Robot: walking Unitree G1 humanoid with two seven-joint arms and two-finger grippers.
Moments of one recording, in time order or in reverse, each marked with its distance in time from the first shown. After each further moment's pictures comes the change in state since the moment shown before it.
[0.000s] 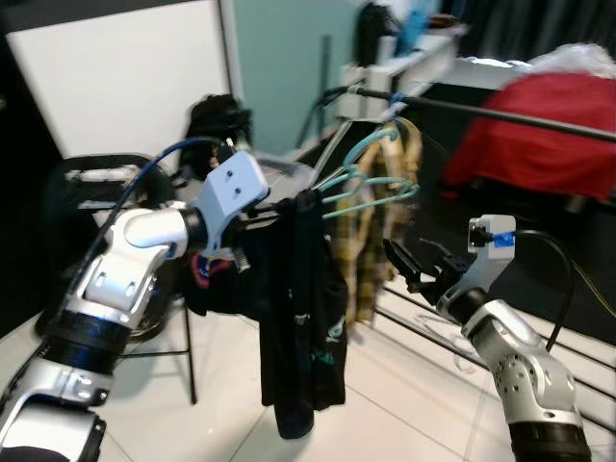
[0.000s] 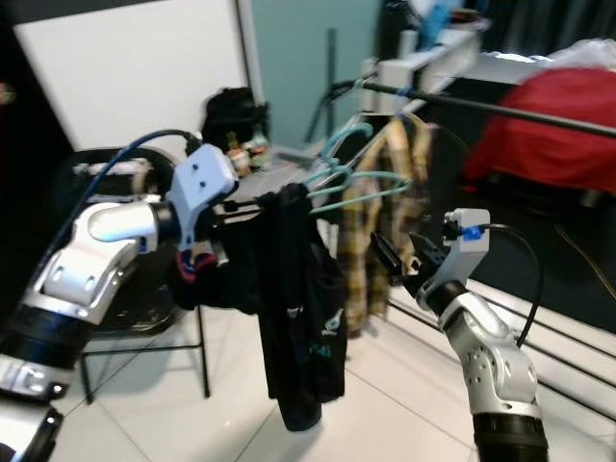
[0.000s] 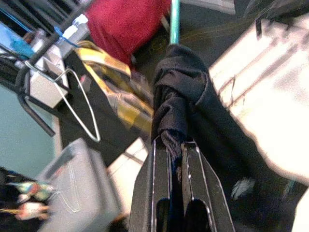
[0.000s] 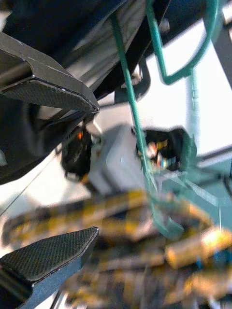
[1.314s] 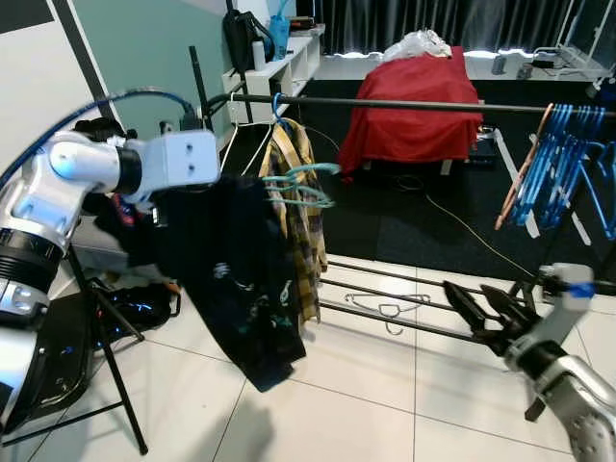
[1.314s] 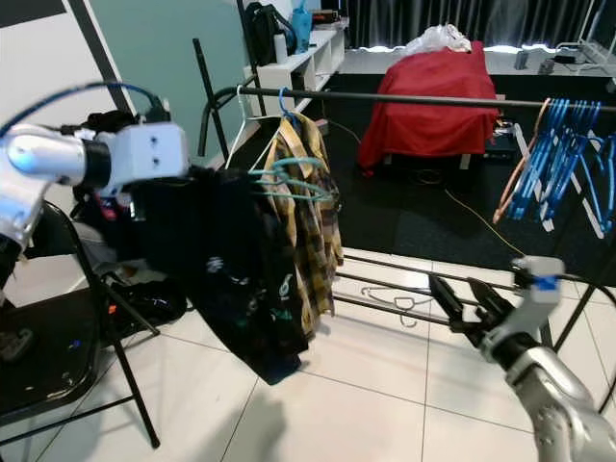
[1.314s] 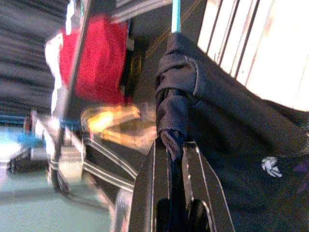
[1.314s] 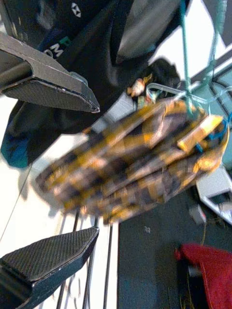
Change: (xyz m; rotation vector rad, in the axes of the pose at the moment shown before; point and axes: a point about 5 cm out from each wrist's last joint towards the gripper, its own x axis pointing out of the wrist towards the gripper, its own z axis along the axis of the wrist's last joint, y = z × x) left arm -0.032 0.062 0.039 0.360 -0.033 -0.150; right arm -0.072 -0.040 -0.001 0.093 -0.002 -0.046
